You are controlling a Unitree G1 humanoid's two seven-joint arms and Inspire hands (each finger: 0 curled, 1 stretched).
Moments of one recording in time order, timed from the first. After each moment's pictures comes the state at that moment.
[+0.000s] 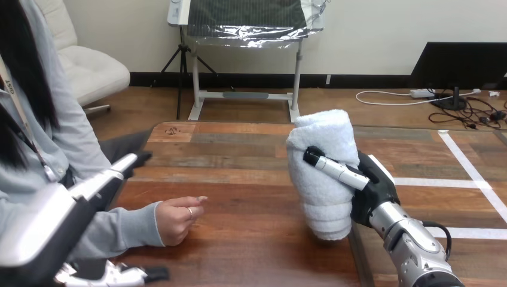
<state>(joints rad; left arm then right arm) 0.41 0.52 0.32 -0.14 0.32 -0.67 -0.18 -0.65 -0.15 -0.28 1.29 0.24 -0.34 0.50</state>
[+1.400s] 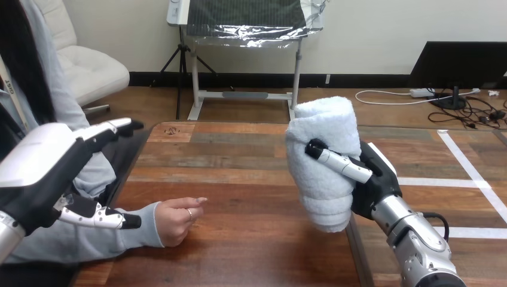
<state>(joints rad) 0.08 0.71 0.24 0.05 0.40 -0.50 -0.25 -0.61 -0.15 -0.29 1.18 0.29 -0.35 0.62</state>
